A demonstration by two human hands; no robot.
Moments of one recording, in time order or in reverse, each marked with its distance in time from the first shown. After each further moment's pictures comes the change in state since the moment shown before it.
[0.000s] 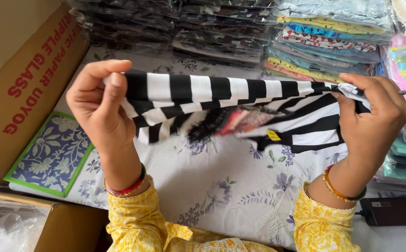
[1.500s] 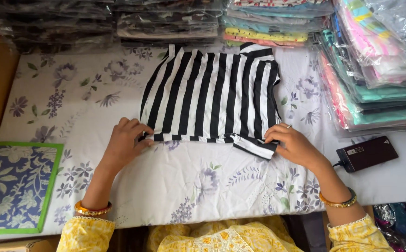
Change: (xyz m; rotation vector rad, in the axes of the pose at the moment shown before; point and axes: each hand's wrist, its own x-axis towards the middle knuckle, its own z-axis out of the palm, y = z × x) left_hand -0.080 -0.131 -0.101 1.109 -1.046 -0.216; right_hand -0.171 0.037 0.030 0.394 -0.887 0.250
